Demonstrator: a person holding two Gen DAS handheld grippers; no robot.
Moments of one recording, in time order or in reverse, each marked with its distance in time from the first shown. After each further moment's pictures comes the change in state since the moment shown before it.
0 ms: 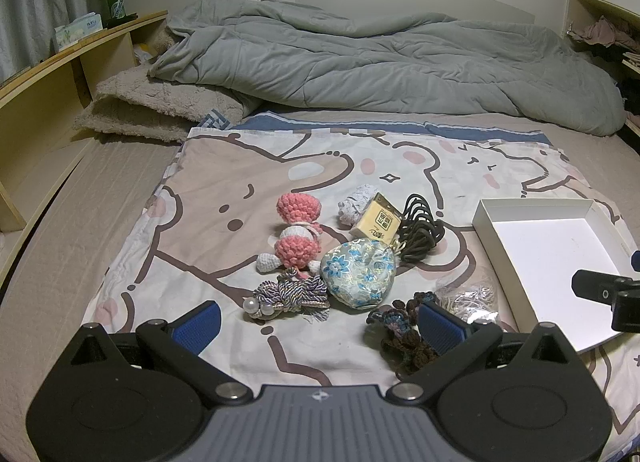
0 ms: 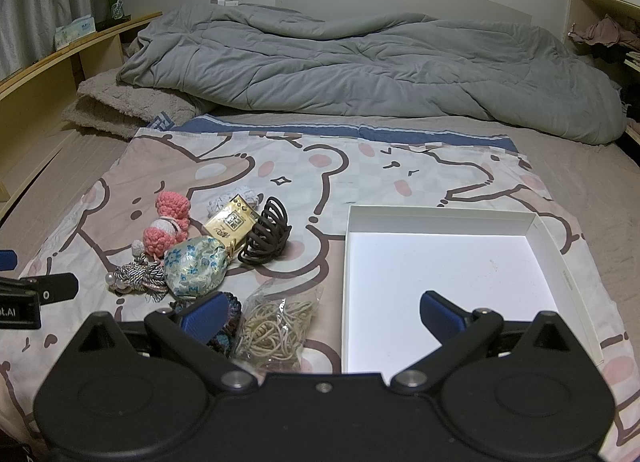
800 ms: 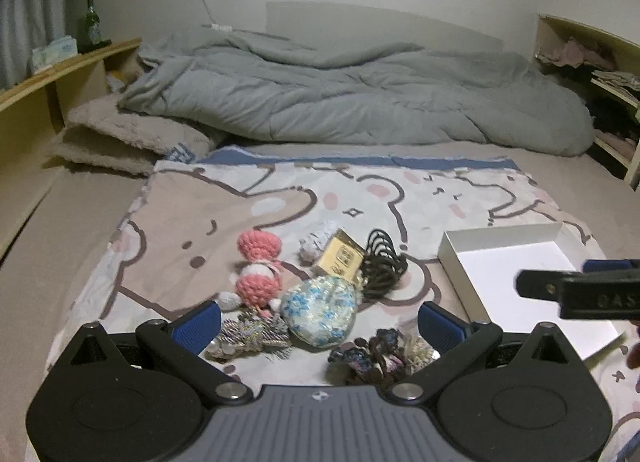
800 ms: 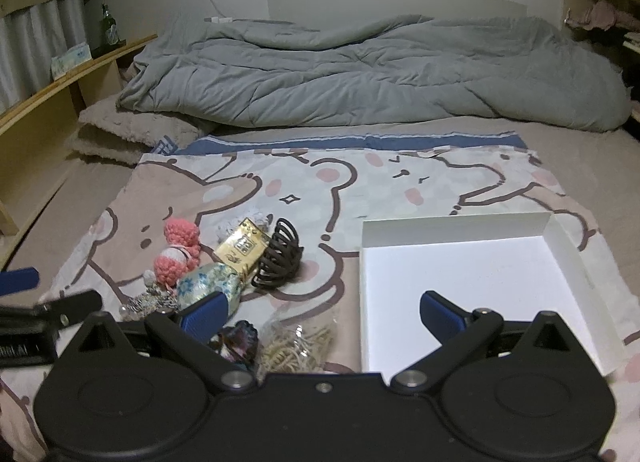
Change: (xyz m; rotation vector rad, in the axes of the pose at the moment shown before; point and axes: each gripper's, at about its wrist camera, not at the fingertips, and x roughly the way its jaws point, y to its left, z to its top) left arm 0.005 -0.017 0.010 0.013 -0.087 -0.101; right arm 0.014 -0.003 0.013 0.081 -0.022 0.054
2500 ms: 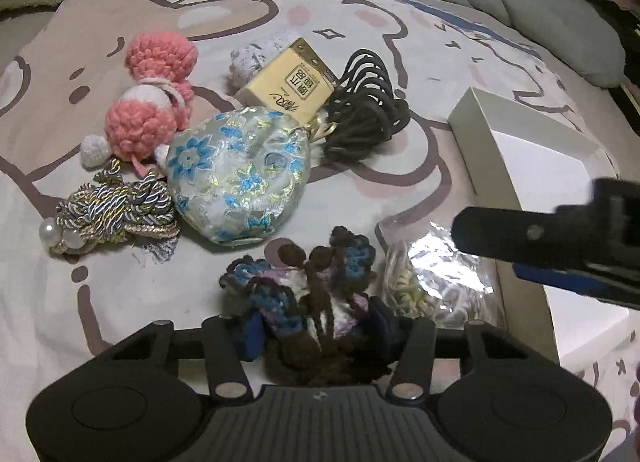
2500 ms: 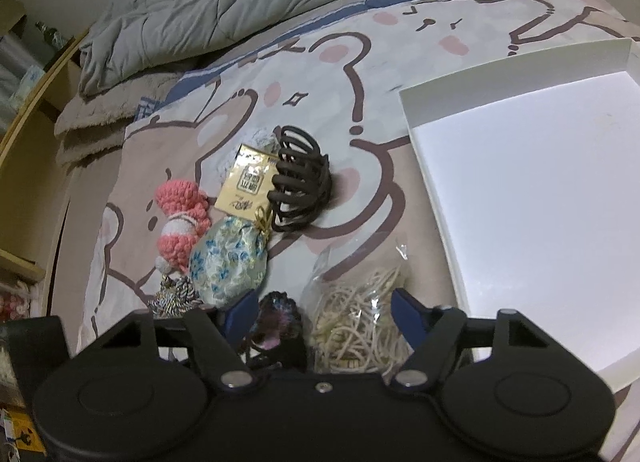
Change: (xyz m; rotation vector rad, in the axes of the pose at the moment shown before) left arm 0.170 -0.023 -0.039 -0.130 0.457 -0.133; right arm 0.124 -0.014 -0.010 0.321 0.340 0.166
